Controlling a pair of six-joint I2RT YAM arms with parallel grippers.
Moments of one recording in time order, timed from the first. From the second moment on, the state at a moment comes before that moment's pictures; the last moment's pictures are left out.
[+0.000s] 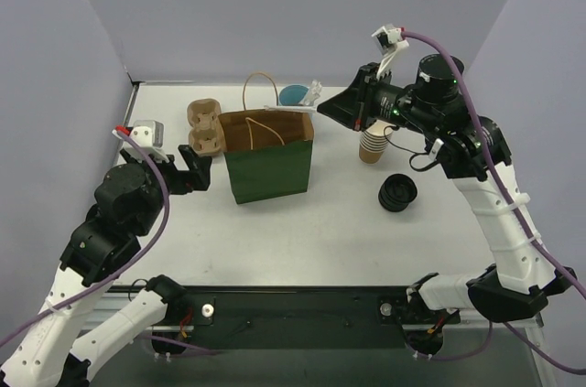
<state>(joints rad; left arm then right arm) -0.56 0.69 1.09 -0.61 -0.34 -0.34 0.54 1.31 1.82 -0.67 -0.44 0.37</state>
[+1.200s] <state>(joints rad) -0.56 0.60 1.05 -0.62 -0.40 -0.33 0.69 1.83 2.17 -0.71 -0.33 0.33</state>
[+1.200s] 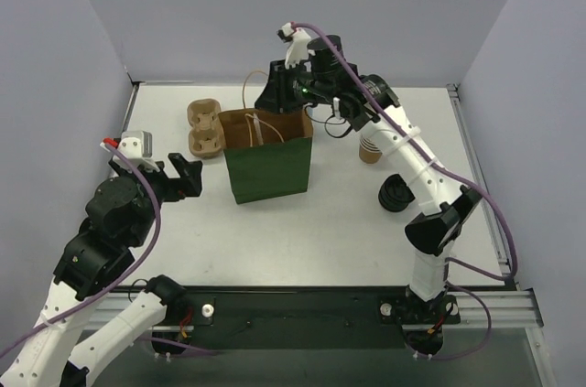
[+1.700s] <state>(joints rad) -0.56 0.58 1.04 -0.62 -0.41 -0.32 0.72 1.71 2.06 -0.76 -0.17 0.31</state>
